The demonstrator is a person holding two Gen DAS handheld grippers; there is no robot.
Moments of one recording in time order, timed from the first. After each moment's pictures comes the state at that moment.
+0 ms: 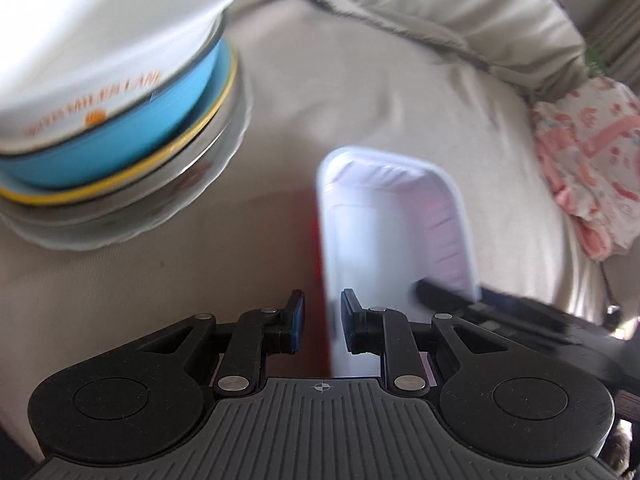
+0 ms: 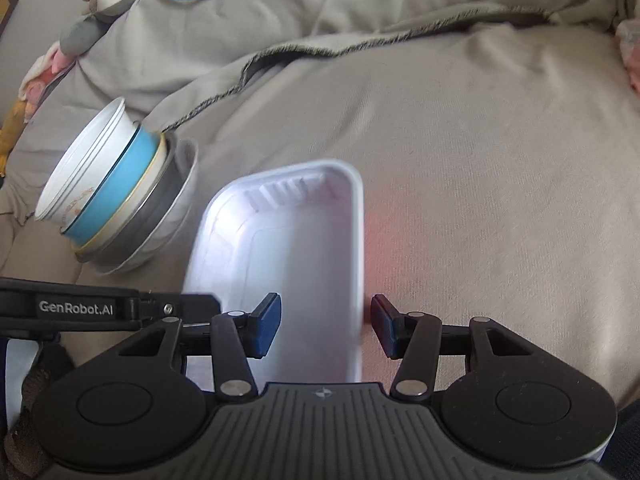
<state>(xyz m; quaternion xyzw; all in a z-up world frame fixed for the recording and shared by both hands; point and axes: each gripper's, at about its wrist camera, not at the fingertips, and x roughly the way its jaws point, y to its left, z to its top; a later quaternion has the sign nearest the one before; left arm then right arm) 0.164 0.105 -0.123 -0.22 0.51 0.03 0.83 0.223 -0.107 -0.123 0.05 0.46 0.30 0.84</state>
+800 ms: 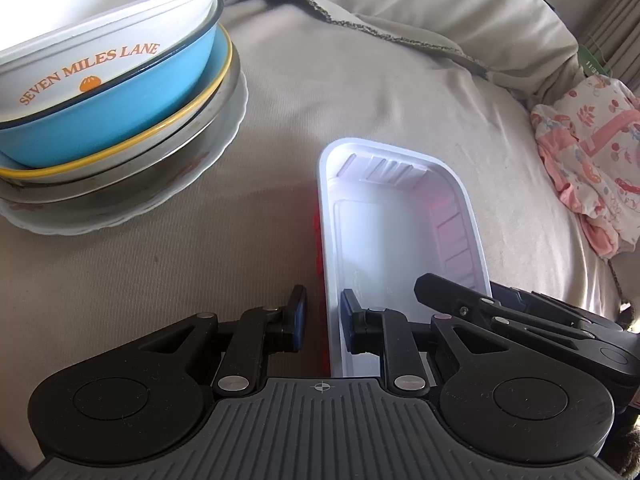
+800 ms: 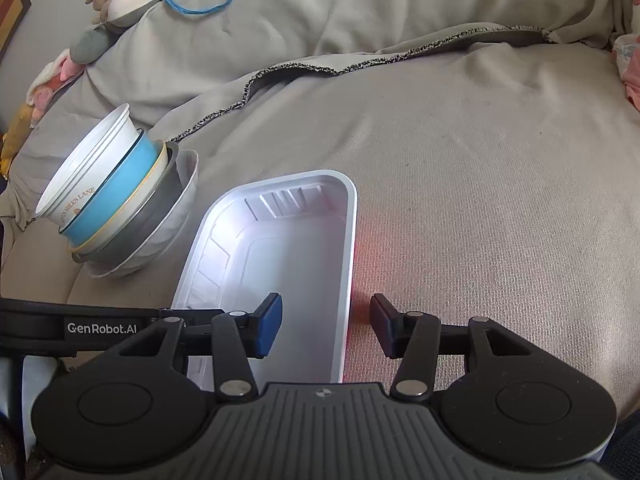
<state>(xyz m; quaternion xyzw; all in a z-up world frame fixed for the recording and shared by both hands) 0.151 0.093 -0.129 -0.20 0.47 0.03 0.86 0.219 -0.110 -0.130 0.06 0.43 0.31 0.85</state>
